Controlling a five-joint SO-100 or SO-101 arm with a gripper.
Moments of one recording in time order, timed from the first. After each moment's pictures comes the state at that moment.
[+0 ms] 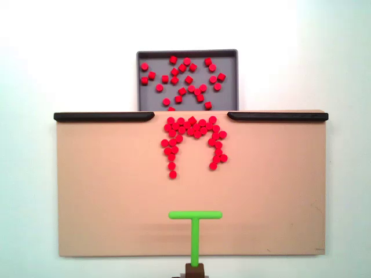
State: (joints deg) arm 3.3 110.1 105.7 87.6 -89.6
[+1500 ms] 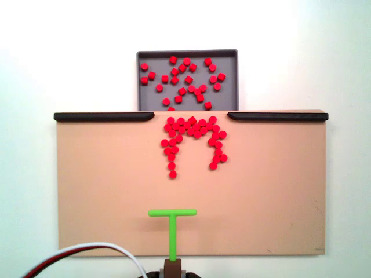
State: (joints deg) arm -1.8 102.6 105.9 86.7 -85.8
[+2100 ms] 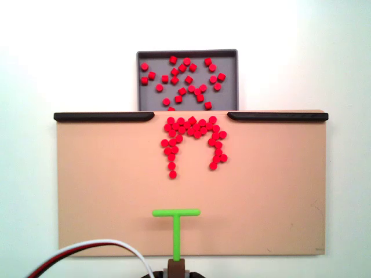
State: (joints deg) arm -0.9 101.9 105.9 86.7 -86.5
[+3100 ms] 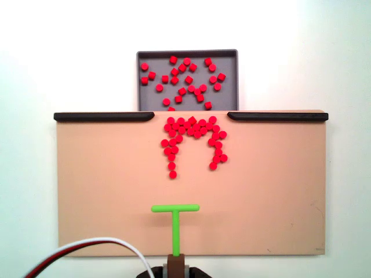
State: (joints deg) arm -0.9 101.9 105.9 85.3 -86.9
